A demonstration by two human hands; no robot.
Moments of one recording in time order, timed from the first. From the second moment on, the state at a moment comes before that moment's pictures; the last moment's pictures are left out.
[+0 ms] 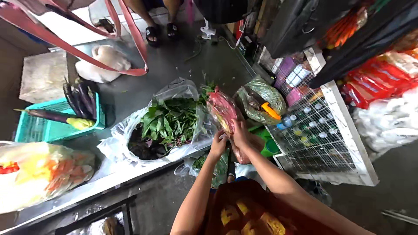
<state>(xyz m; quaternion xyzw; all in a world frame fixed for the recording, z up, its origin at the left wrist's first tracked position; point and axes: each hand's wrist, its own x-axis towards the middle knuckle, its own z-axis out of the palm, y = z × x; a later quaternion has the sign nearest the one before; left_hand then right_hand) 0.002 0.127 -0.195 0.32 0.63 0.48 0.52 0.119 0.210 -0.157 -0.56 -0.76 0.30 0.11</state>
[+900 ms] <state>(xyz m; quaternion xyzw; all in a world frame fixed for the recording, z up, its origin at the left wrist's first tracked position) -0.059 0.259 -0.081 0.49 0.76 0.12 0.40 0.229 0.422 -0.174 -0.65 -0.73 0.22 -0.05</state>
